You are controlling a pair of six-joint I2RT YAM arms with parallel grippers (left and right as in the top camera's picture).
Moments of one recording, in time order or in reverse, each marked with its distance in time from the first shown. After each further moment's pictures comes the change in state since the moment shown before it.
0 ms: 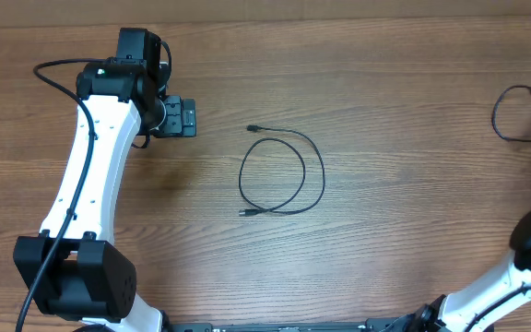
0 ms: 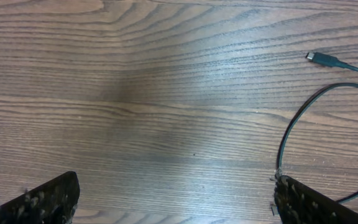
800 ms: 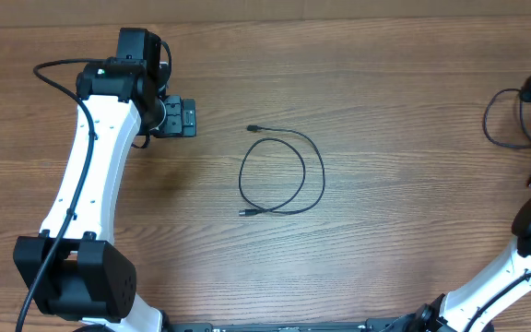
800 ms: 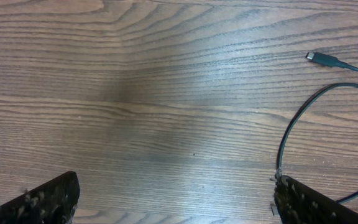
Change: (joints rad) left arm 0.000 0.000 0.000 0.000 0.000 0.000; right arm 0.003 0.086 -0.002 -0.014 -0.079 0.061
